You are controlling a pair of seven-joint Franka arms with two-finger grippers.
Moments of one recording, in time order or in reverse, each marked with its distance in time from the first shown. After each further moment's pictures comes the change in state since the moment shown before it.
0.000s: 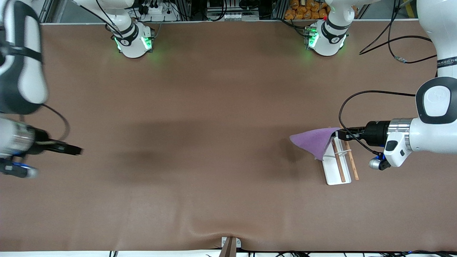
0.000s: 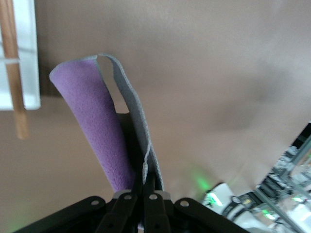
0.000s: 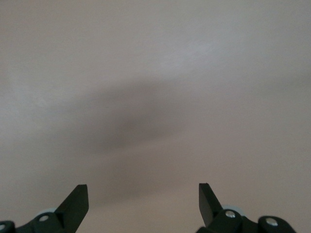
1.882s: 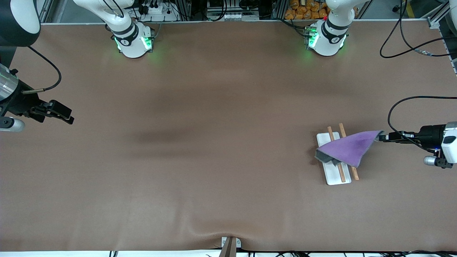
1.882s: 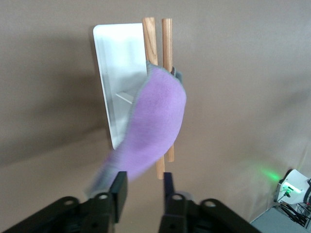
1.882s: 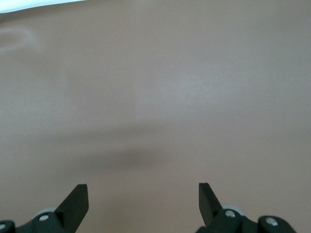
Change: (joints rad) left arm 0.280 0.072 0.003 -0.010 0.141 -0.003 0.531; right arm 0.081 -0.326 0.031 -0.236 -0.025 0.077 -0.021
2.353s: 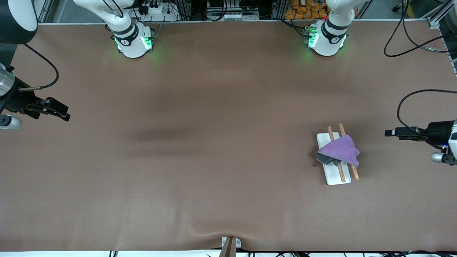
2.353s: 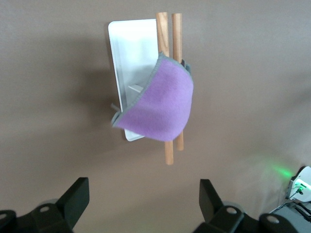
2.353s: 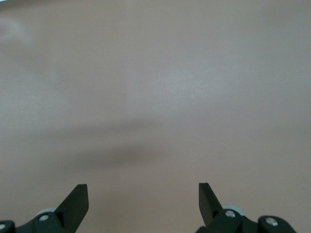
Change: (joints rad) left arm 0.013 -0.056 -0.001 0.024 0.064 -0.046 0.000; right arm -0.001 0.000 -0.006 0.013 -0.032 -0.049 0.001
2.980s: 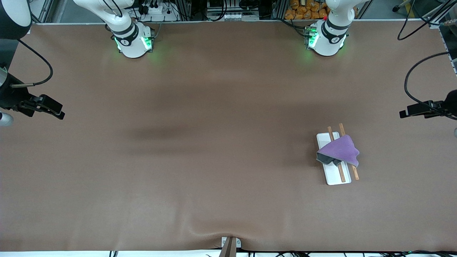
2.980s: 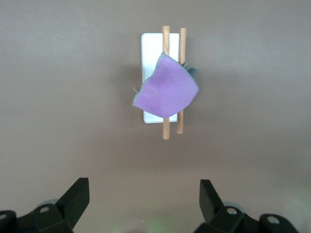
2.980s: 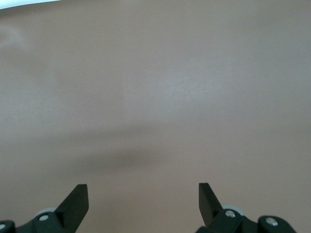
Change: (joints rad) left arm -0.020 -0.244 -0.151 0.009 0.275 -0.050 -0.361; right arm -0.005 -0.020 -0.005 0.000 -0.001 0.003 0.000
